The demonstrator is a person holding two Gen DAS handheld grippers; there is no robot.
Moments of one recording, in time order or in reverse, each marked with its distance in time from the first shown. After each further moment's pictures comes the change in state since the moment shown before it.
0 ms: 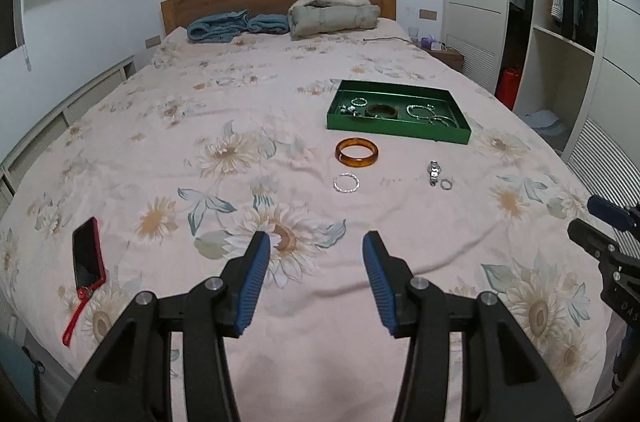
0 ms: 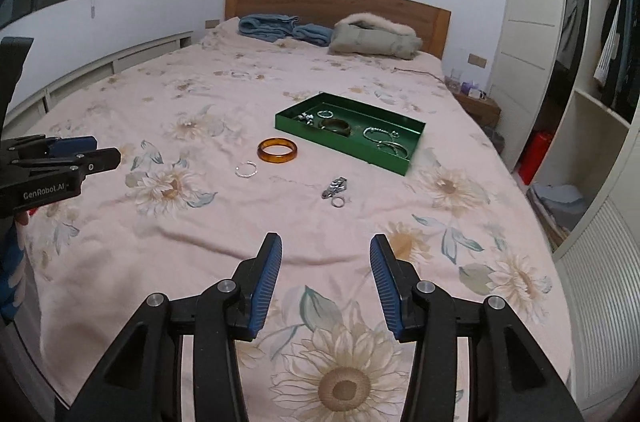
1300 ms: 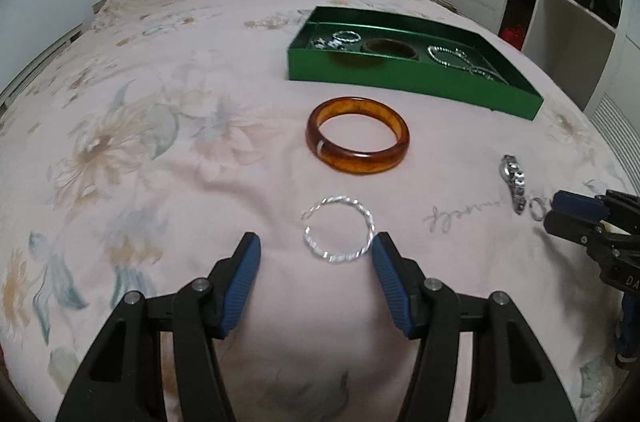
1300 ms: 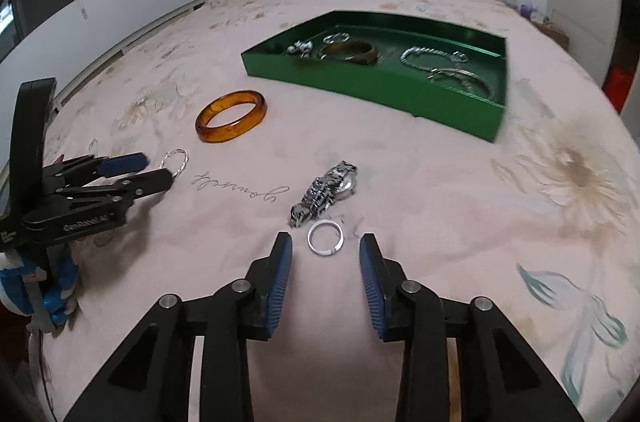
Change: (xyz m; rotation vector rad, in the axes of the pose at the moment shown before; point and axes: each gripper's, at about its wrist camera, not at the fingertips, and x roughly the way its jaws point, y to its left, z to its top) left arm 0.253 -0.021 0.038 0.054 0.172 -0.116; right arm 0.255 -0.050 0.025 0.099 0.230 0.271
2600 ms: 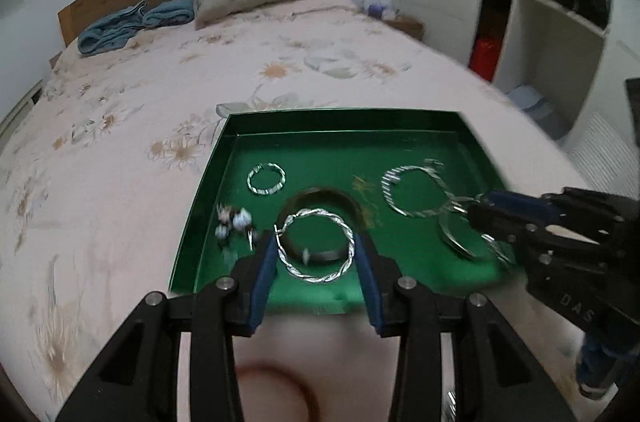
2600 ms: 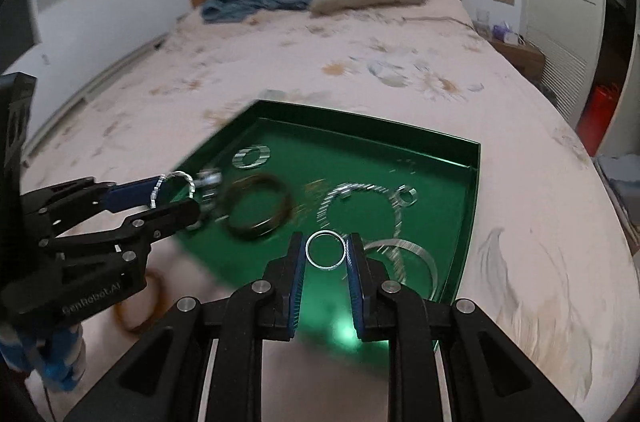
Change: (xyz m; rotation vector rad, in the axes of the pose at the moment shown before) left arm 0.069 -0.075 0.189 0.104 -0.056 -0.047; right arm 0.049 -0.081 0.165 0.080 -0.079 -0.113
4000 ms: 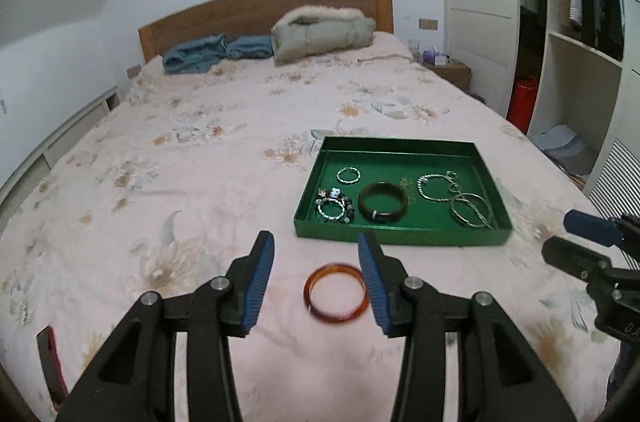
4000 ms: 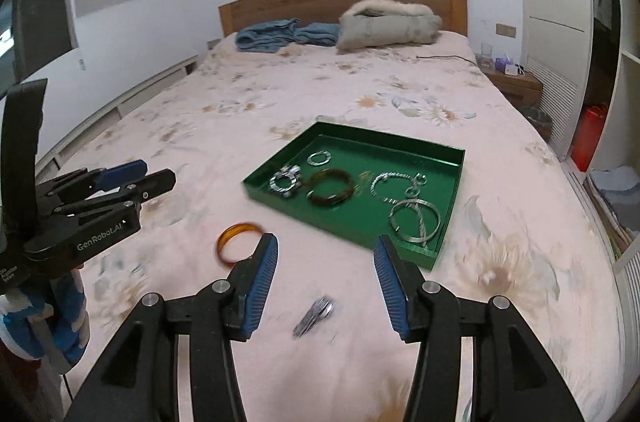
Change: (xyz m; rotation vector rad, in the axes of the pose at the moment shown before) left arm -0.190 0.016 -0.082 -0.090 -0.178 0.202; right arm -0.174 0.058 -0.081 -0.041 -0.135 0.070
